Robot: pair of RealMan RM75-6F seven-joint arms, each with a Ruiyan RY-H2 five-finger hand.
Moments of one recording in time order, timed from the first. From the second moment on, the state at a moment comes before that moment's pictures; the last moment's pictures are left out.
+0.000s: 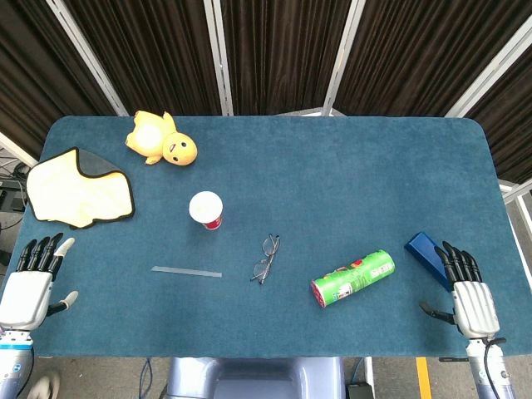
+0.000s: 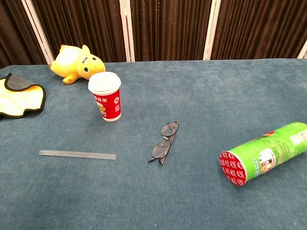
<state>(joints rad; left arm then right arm) -0.09 -1.27 -0.01 -1.52 1.53 1.49 0.16 0.08 -1.39 0.04 -1.28 -1.57 1.52 0.21</state>
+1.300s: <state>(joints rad) -0.13 -1.27 -0.02 -1.62 1.52 1.42 0.21 0.07 -1.38 0.04 -1.29 -1.55 1.53 0.23</state>
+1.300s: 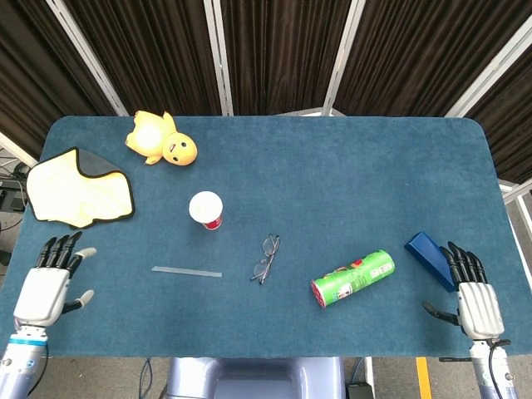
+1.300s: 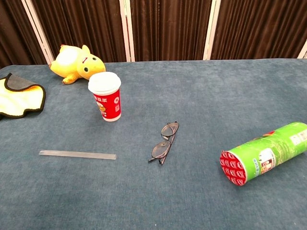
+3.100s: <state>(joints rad) -0.48 -1.75 -0.14 -1.60 1.02 1.18 0.76 0.07 -1.36 0.05 -1.30 -1.53 1.50 0.28</state>
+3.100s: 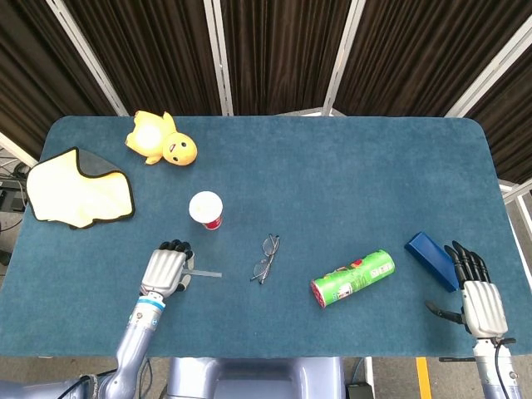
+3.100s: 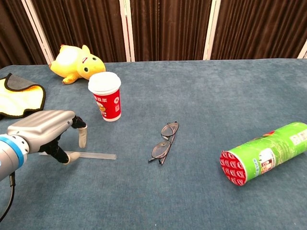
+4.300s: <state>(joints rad) -0.57 -1.80 -0.13 -1.56 0.90 1.18 0.86 0.07 -1.36 0.05 -1.30 -1.53 1.51 0.30</state>
